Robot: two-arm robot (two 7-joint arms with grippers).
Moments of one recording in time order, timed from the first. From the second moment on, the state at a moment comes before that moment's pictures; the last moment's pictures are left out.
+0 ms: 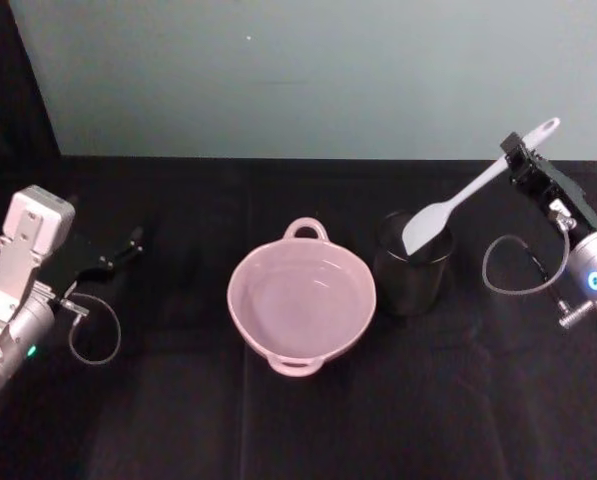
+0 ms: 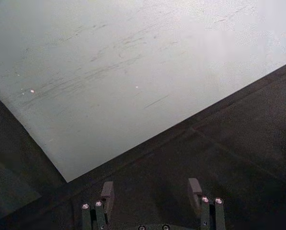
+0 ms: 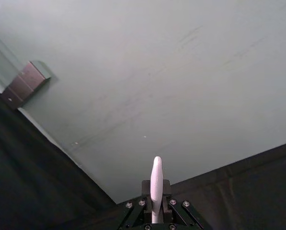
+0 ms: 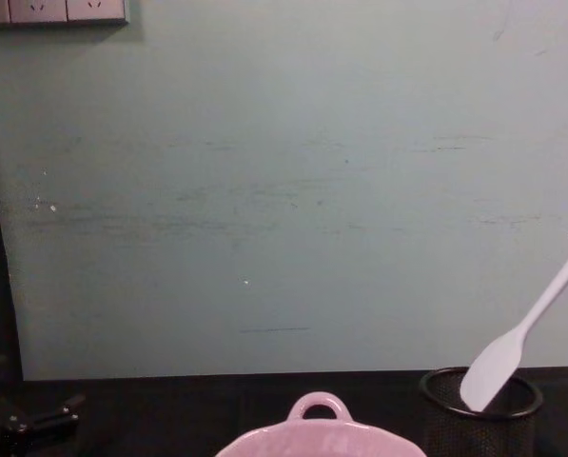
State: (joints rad) left arm -0.20 0.60 0.45 -1.41 -0.25 -0.12 0.03; right arm 0.07 0.19 -0.01 -1.75 0.77 0.26 0.07
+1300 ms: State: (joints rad) left arm -0.20 0.60 0.45 -1.41 -0.25 -0.12 0.03; right arm 0.09 0.22 -0.09 -1.63 0.84 0.24 -0.04
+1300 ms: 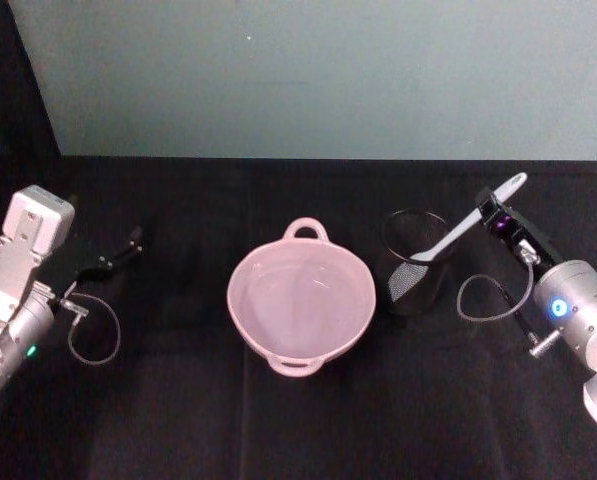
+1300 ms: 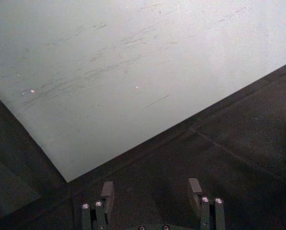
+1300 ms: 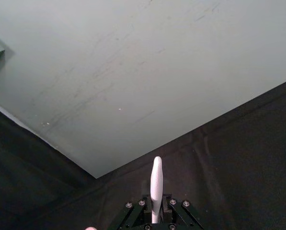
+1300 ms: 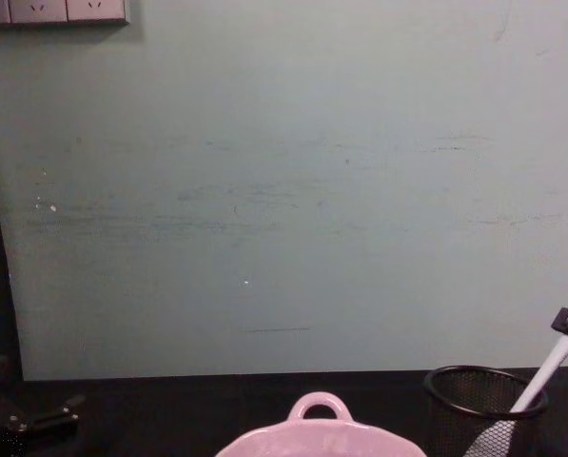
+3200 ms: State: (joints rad) left arm -0.20 0.60 0.45 -1.41 -0.25 -0.12 0.03; right arm 0.10 0.27 -0.18 -1.64 0.85 0.20 -0.08
